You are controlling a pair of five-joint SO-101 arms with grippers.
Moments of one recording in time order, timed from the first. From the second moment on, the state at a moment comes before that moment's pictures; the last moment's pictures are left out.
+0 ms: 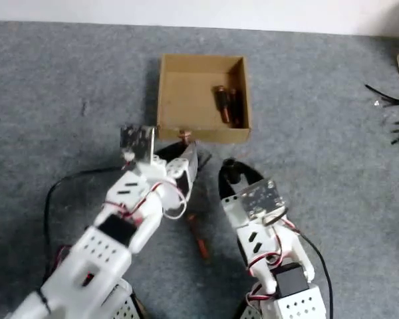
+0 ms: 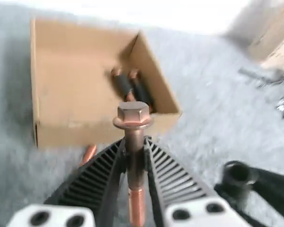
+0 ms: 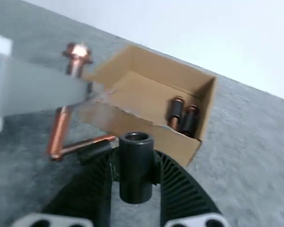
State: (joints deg) left arm 22.7 -56.0 75.7 6.3 24.1; right arm -24.3 -104.2 95.7 30.0 15.8
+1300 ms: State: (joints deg) left arm 31.6 -103.4 96.1 4.2 21.1; right arm -32.5 -104.1 95.7 26.3 17.4
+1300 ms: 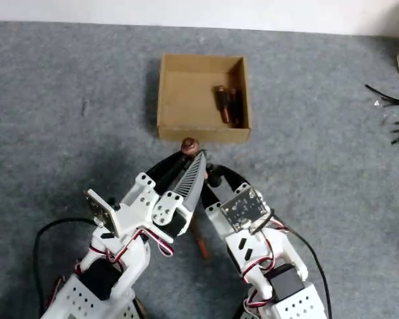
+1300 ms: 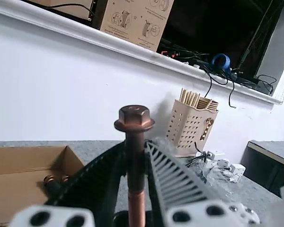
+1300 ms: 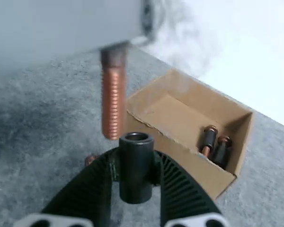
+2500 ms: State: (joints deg) left arm 26.6 -103.4 96.1 4.1 21.1; right arm -38.8 -104.1 95.7 23.1 24.0
